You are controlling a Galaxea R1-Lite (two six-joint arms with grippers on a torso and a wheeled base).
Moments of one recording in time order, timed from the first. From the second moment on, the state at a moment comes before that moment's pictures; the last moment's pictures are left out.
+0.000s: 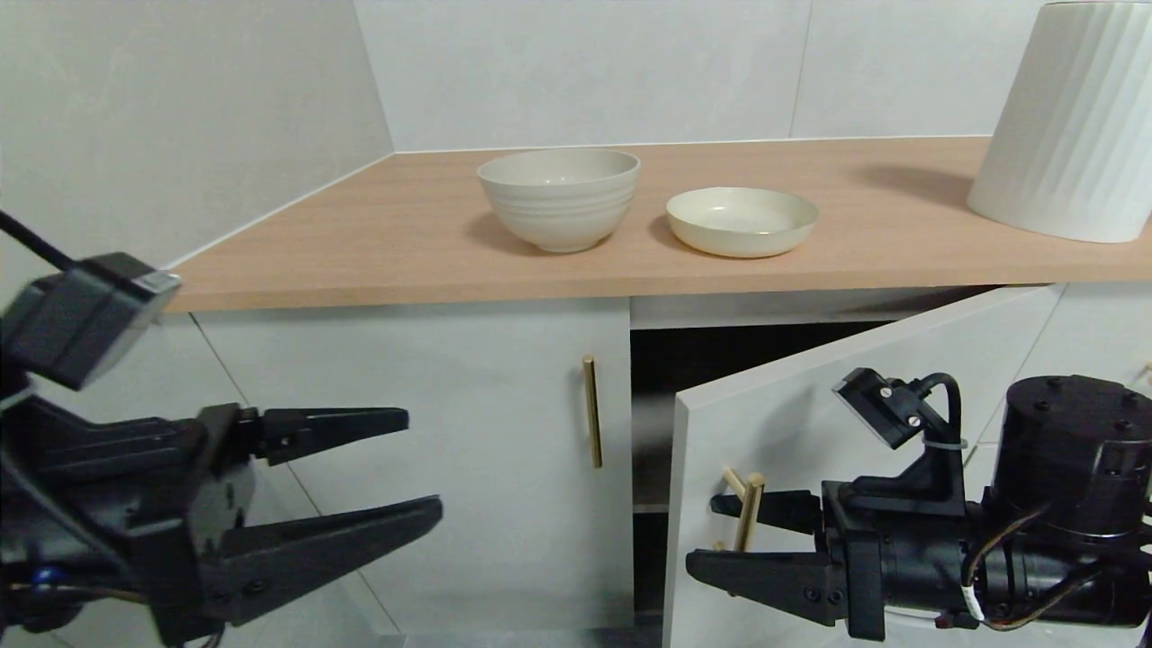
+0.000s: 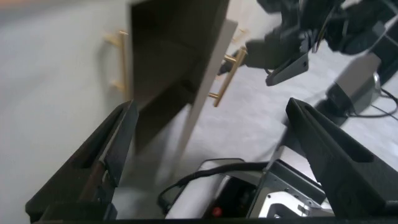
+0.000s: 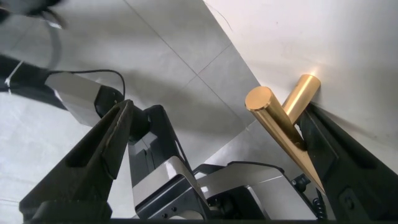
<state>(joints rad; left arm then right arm) -0.38 1.17 -0.63 -0.30 -0.66 -0.10 0.74 1.61 -0.45 -1.01 0.60 0.46</state>
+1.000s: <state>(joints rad) -0.53 1.49 -0.53 -0.55 -0.66 -0.32 0.76 1.62 -0.44 -1.01 0.60 0.46</state>
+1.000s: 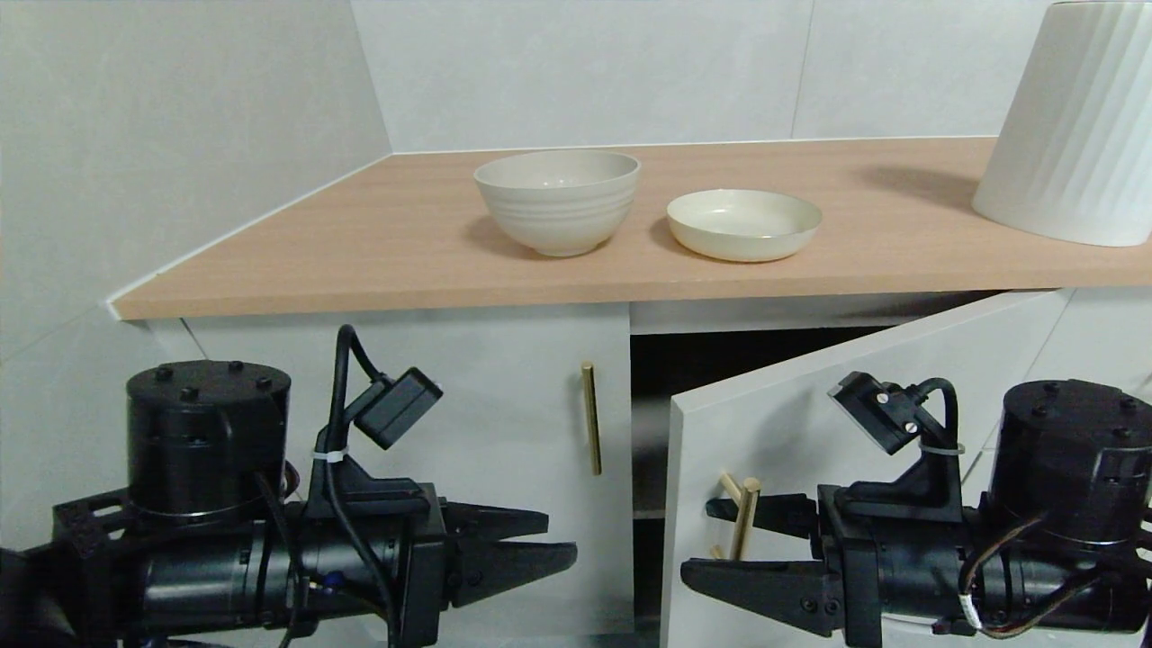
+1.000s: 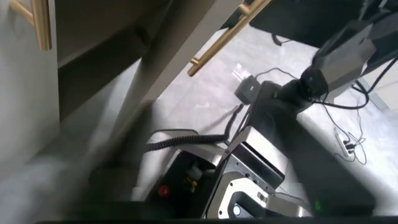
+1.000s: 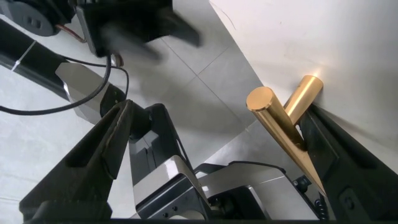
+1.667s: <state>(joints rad) -0.58 1.68 -0.61 -0.81 -0.66 -0.30 0.76 1.62 -0.44 -1.01 0.60 0.46</state>
